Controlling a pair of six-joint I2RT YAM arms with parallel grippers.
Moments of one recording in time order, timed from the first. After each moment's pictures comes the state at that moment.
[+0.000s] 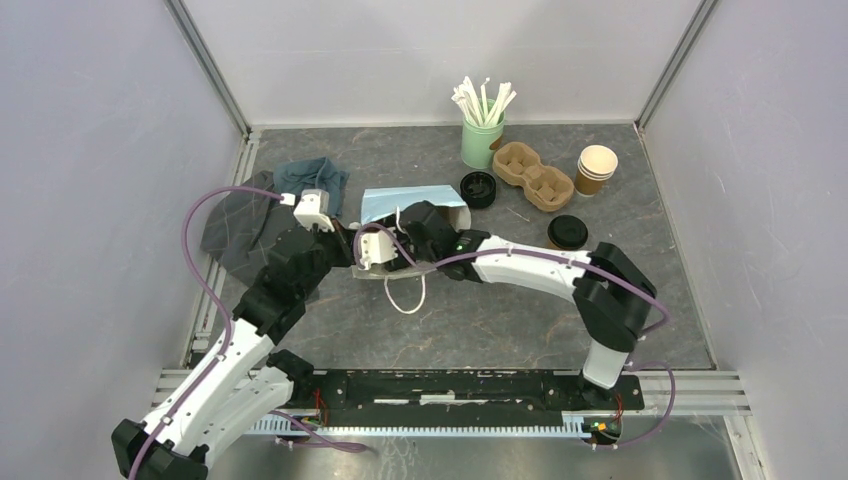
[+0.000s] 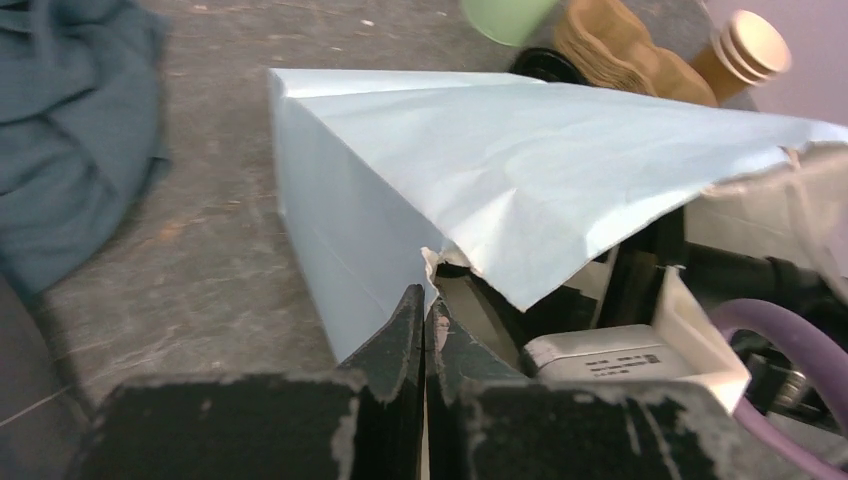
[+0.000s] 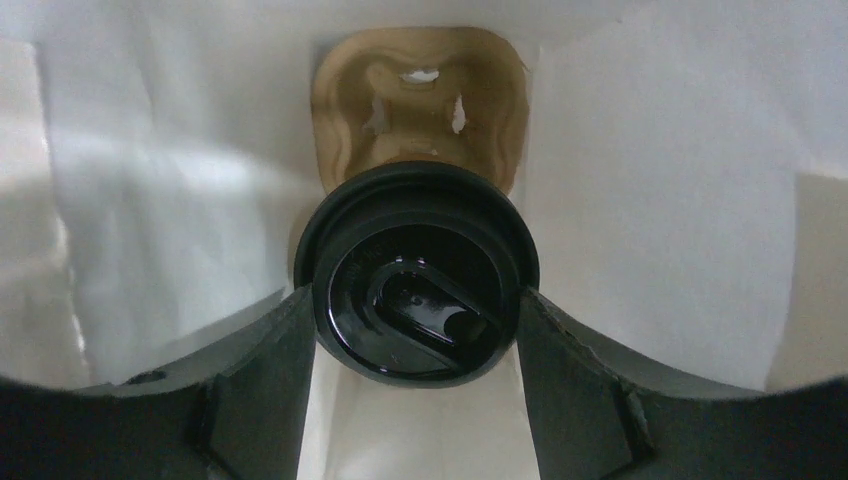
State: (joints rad) left arm -0.49 0.71 0.63 -0.19 -0.12 -0.42; right arm 0.99 1.74 1.23 -0.06 0.14 -0.98
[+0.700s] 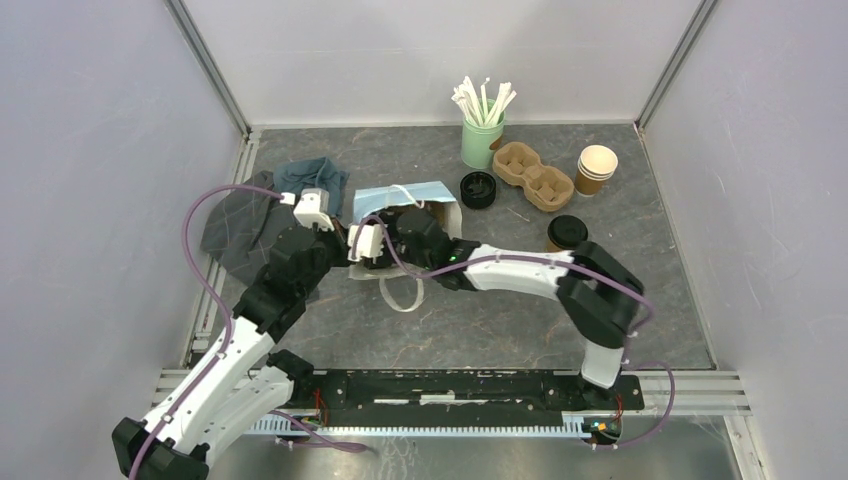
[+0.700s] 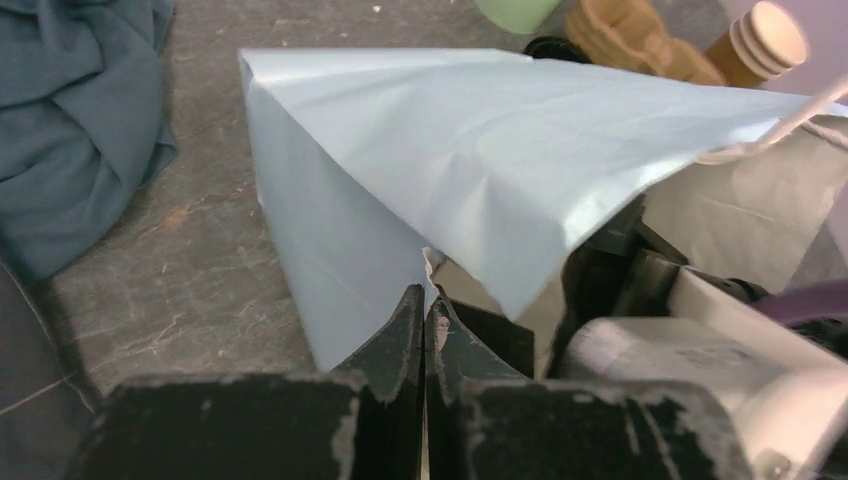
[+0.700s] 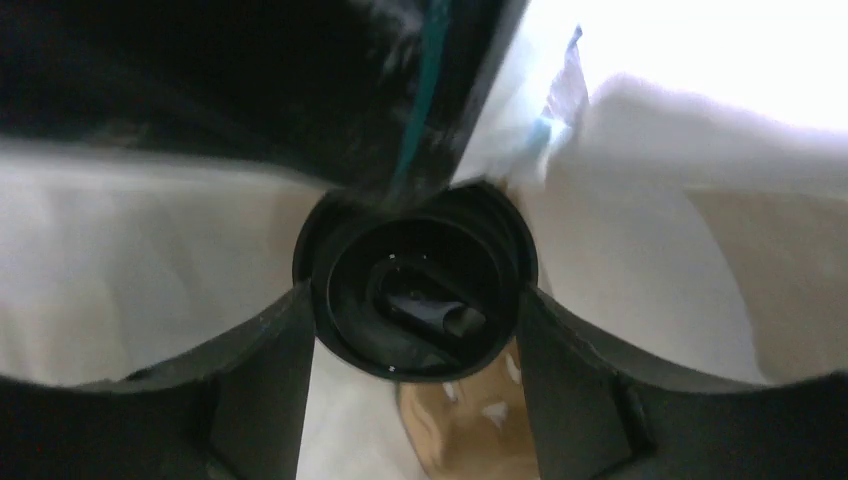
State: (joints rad) left arm -0.49 0.72 0.64 -0.19 -0.12 -0.42; right arm 1.02 1.76 1.18 0.22 0.06 -0.76
